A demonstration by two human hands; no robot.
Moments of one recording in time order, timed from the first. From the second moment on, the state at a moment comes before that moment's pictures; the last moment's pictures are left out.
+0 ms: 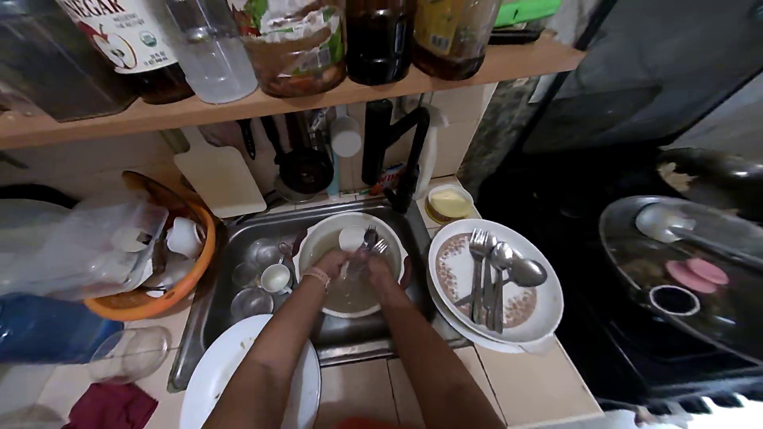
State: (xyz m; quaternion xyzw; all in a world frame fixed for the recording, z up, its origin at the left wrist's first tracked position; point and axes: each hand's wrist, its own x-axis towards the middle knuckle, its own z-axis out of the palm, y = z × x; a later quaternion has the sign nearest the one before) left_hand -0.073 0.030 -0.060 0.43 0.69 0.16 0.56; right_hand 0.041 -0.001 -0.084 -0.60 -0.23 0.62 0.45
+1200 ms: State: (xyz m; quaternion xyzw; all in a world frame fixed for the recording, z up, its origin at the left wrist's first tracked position) left_hand -0.041 -0.034 0.102 0.84 0.41 -0.03 0.36; right_hand 0.219 -0.027 0.030 -0.66 -0.21 0.45 0.57
